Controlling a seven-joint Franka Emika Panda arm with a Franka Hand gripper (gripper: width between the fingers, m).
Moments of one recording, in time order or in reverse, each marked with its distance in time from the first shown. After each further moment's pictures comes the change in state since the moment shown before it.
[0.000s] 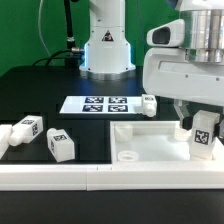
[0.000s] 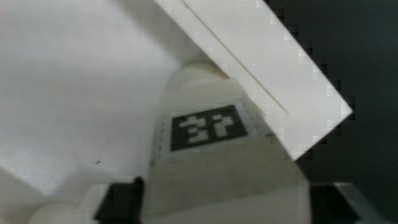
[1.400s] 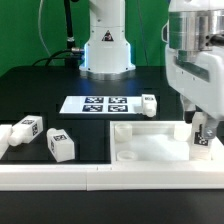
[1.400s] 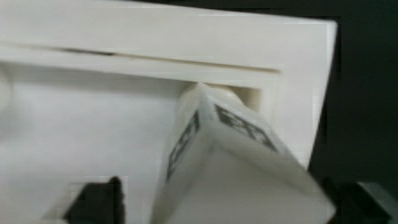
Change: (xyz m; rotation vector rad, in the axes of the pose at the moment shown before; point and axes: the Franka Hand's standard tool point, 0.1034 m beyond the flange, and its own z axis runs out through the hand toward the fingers) arm -0.002 0.006 -0.003 -0.026 -0.086 0.506
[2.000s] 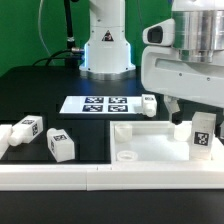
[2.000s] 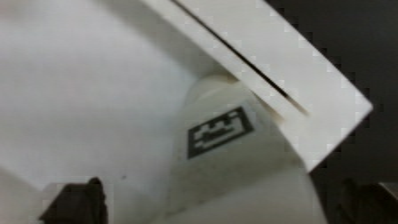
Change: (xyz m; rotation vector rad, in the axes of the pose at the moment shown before) arm 0.000 0.002 0.002 -0.036 0.043 -0.603
